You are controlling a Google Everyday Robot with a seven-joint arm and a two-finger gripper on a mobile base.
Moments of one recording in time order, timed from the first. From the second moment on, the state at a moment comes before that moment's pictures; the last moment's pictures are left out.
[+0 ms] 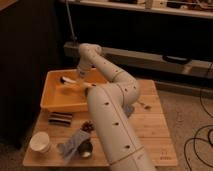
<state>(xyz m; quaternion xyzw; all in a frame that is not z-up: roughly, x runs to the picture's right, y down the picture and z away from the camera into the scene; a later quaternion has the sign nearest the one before) -0.187 -0.043 0.948 -0.38 -0.17 0.12 0.90</state>
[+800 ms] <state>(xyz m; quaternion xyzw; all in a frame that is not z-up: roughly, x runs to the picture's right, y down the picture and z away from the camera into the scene) -0.228 0.015 0.891 -0.40 -0.24 0.07 0.88</state>
